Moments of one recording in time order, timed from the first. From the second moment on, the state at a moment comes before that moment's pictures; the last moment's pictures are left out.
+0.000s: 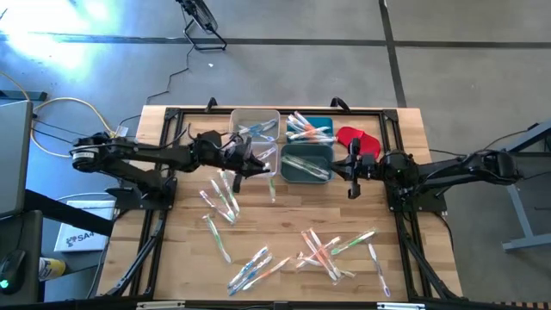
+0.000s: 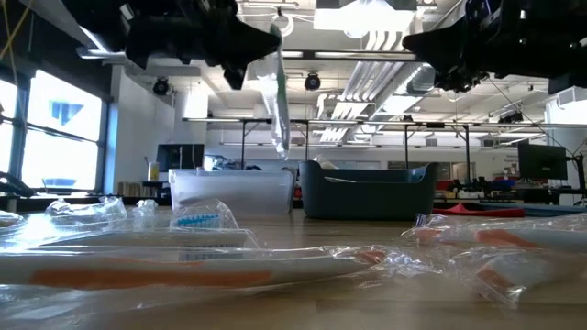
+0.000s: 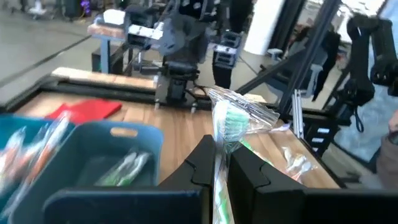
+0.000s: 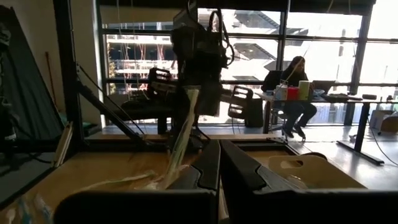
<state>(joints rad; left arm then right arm) 0.19 1.28 0.64 0.60 0.35 -0.14 -0.10 0.87 0.15 0.90 -0.05 -0.01</state>
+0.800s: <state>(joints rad) 0.15 1.35 0.72 0.61 0.23 -0.06 -0.10 1.20 0.24 1.08 -0.12 0.03</state>
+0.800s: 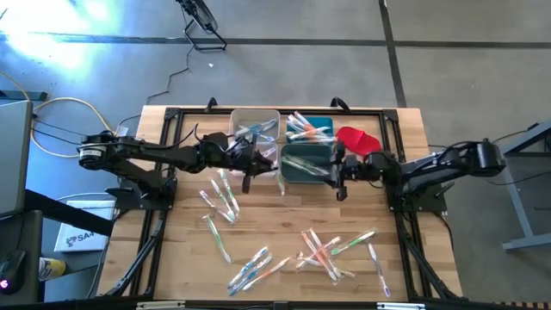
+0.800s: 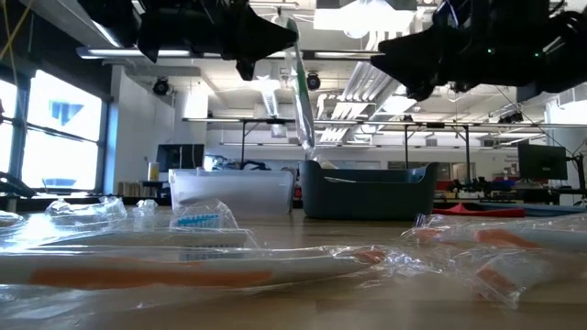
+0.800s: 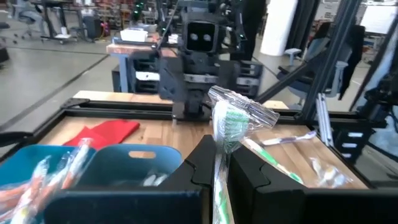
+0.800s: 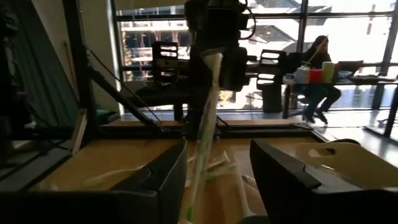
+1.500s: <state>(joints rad) 0.15 1.35 0.72 0.61 0.21 -0.06 -0.10 1.63 0.59 0.97 -0.21 0.11</state>
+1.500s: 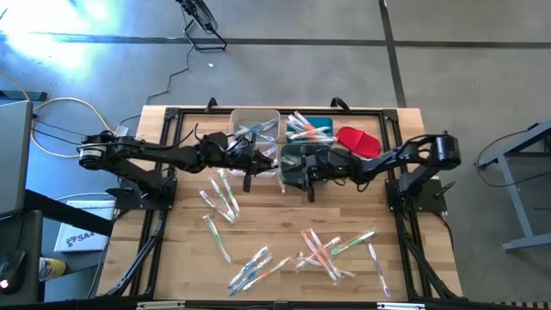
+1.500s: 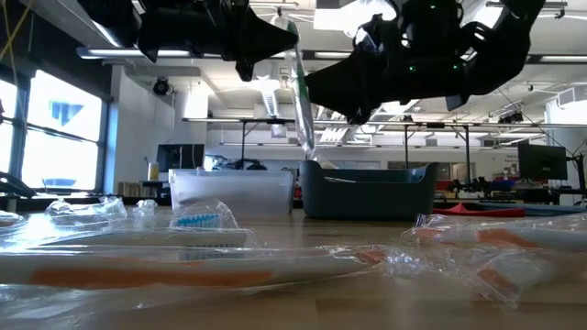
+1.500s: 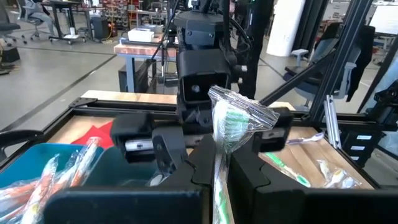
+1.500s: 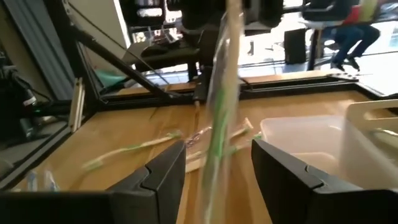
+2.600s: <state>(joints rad) 0.15 1.35 0.72 0.59 0.21 -0.06 -0.10 1.69 0.66 0.94 -0.23 0.13</state>
